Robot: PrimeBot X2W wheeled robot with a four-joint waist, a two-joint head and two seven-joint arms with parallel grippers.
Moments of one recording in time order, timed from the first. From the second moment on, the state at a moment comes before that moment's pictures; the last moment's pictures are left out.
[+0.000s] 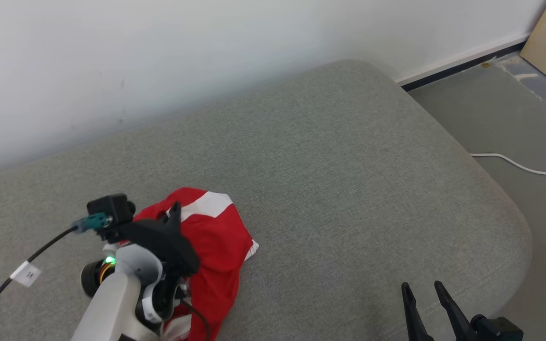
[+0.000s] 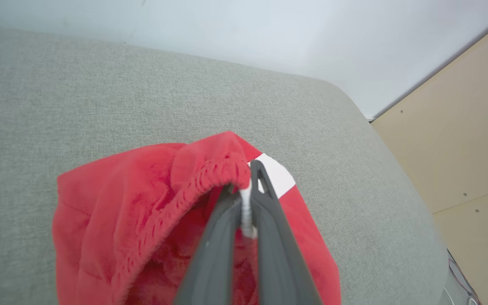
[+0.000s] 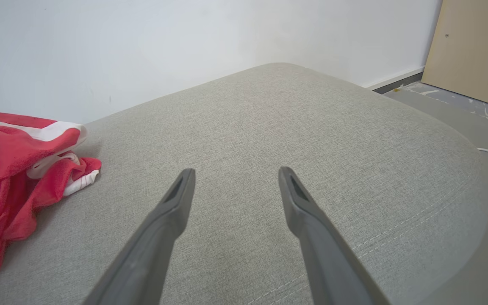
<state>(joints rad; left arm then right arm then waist) -0.48 0.09 -0.21 0.51 -0.69 0.08 0.18 0.03 -0.09 0.13 0.30 0.30 0.13 -0.26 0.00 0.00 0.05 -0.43</state>
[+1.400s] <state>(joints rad) -0.44 0.16 -0.56 0.43 -0.85 0.01 0.08 0.02 -0.09 0.14 0.29 0.31 0.13 -0.26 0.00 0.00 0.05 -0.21</state>
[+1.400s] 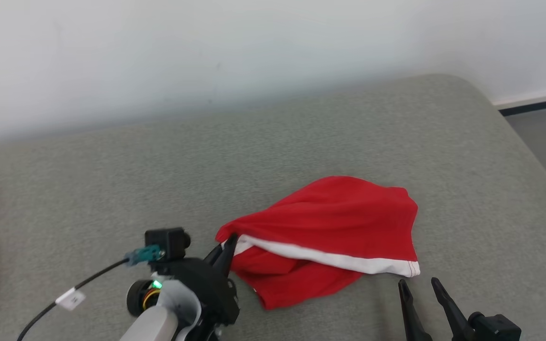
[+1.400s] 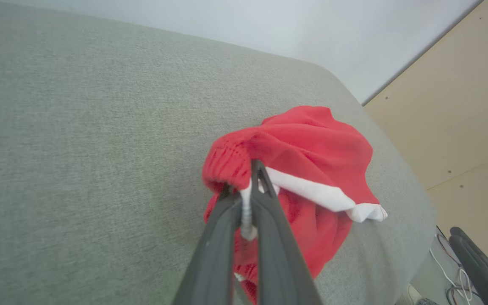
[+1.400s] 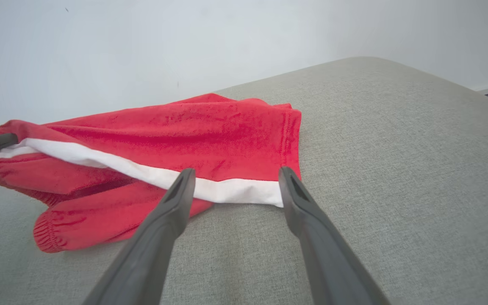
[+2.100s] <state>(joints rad) -0.27 0.27 -0.52 0.44 -0.80 0.05 -0.10 0.04 -0.12 0.16 0.28 0.31 0.13 -0.24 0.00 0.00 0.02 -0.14</state>
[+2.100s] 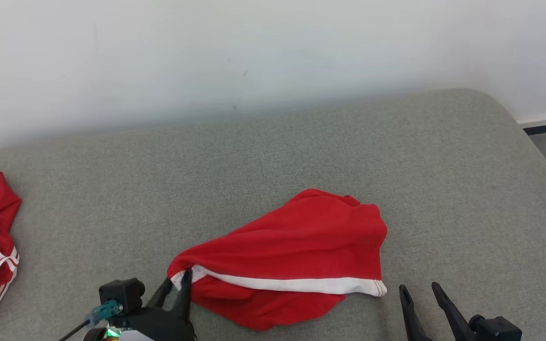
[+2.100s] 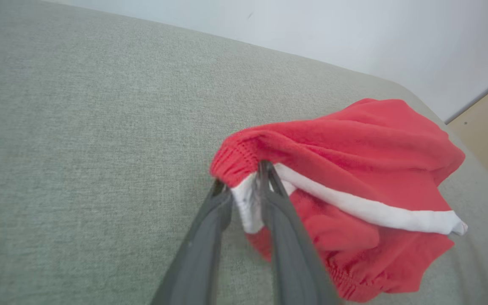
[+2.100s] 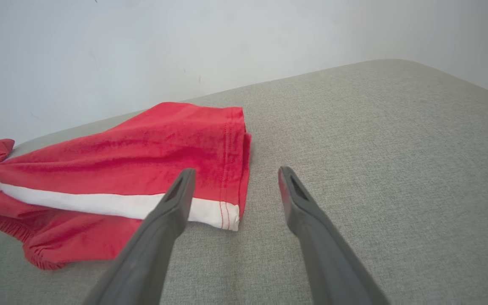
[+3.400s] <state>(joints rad) 0.15 0.06 0.04 0.12 -0.22 -0.09 -0.26 0.10 -0.10 0.05 0.27 0.28 0.13 -0.24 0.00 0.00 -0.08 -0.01</state>
